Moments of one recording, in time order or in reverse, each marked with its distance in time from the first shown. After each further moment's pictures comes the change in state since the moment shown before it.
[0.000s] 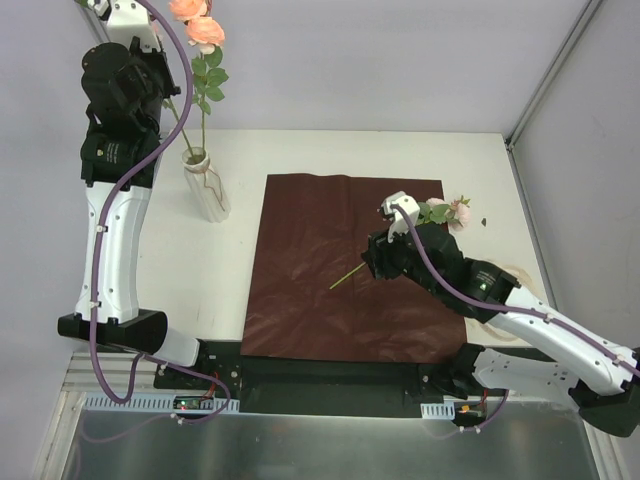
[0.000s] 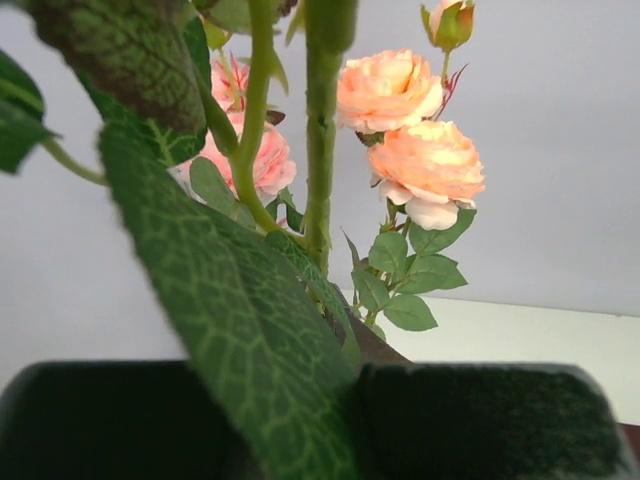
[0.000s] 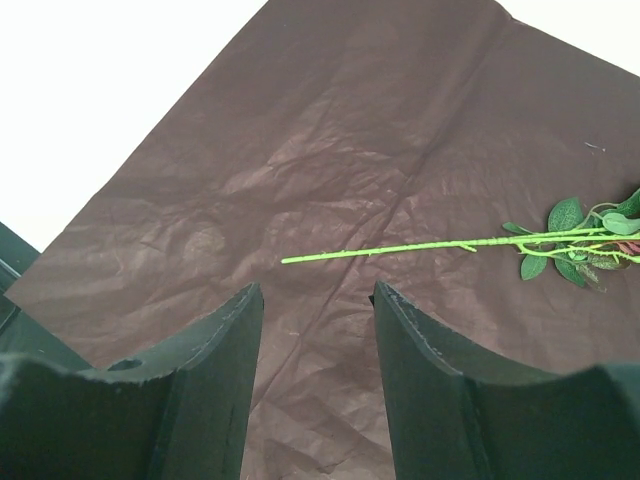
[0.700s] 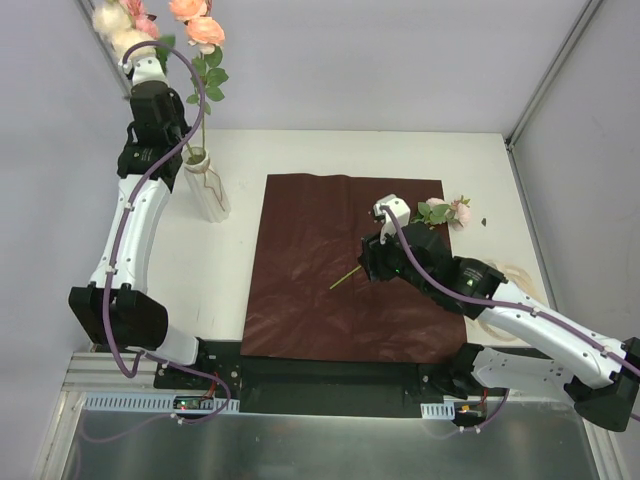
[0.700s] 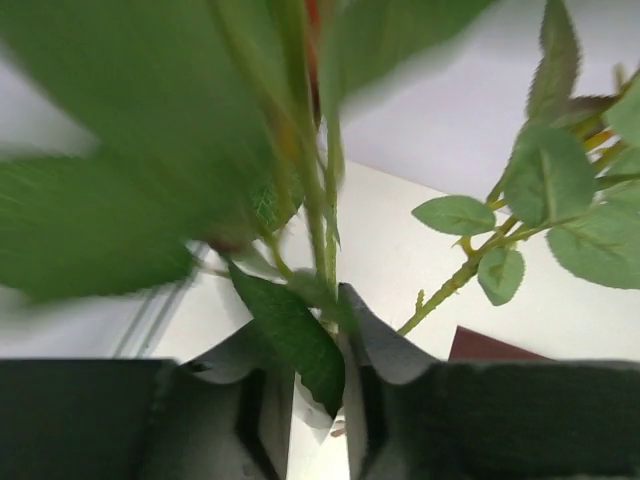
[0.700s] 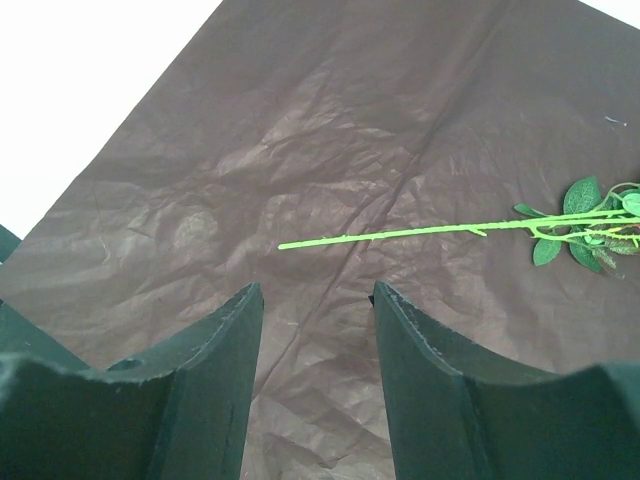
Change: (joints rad) left arm 0.085 0.010 -0.414 0.126 -0.103 -0.198; right arm -0.003 0.059 -0.019 0.007 -0.009 0.013
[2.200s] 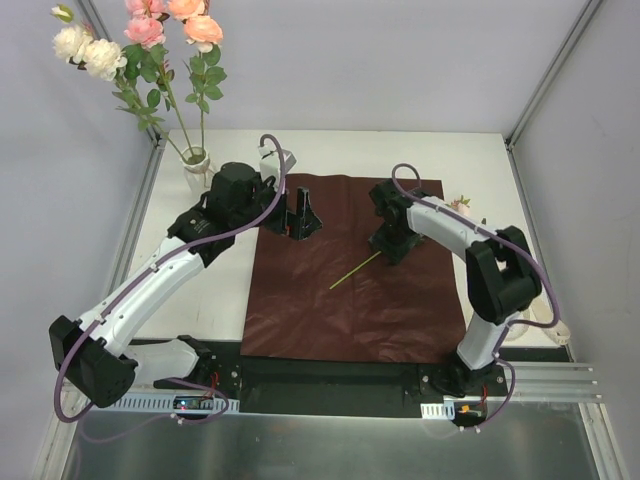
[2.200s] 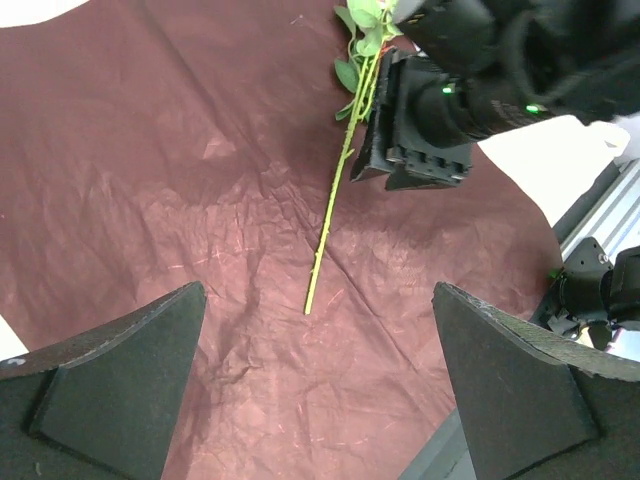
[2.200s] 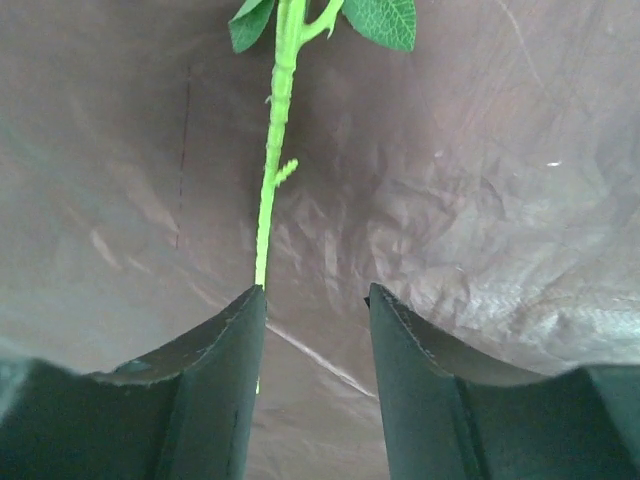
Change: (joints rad) left arm -0.527 -0.280 -0.503 -0.025 0.658 -0.165; right arm -0.452 0.763 0.282 -0.365 -0.121 0.949
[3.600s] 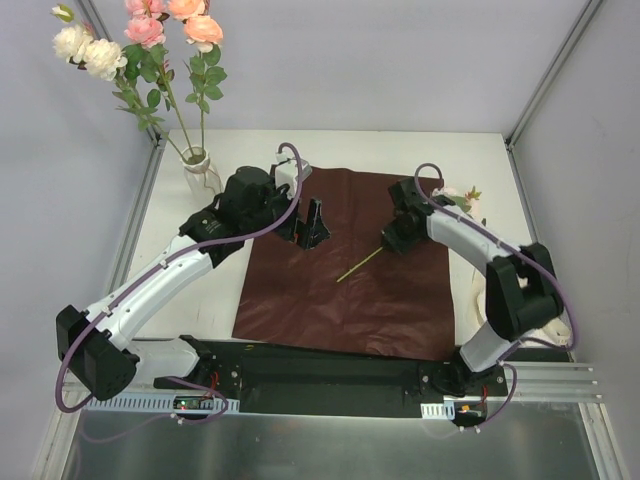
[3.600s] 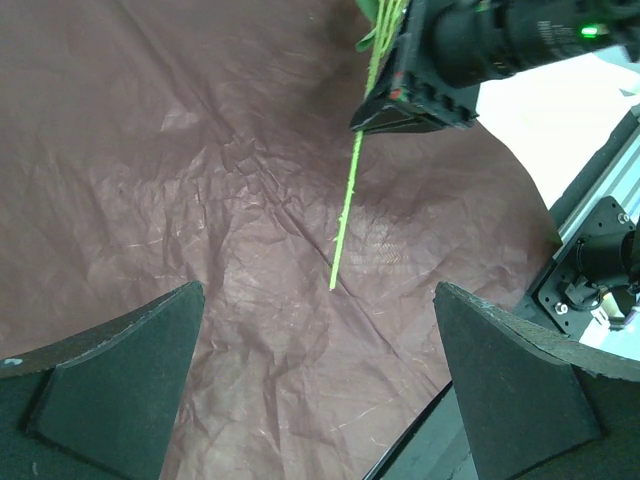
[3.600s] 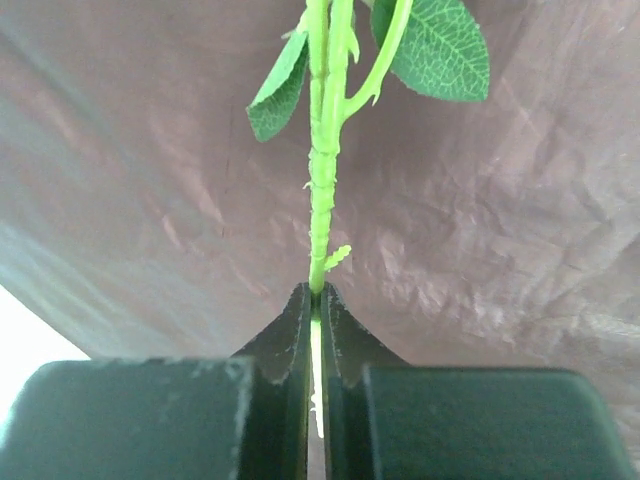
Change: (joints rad) left arm -0.071 0.023 -0.002 -0.001 -0.005 0.074; right arm -0.079 -0.053 -0.075 0.161 -0.067 0.142
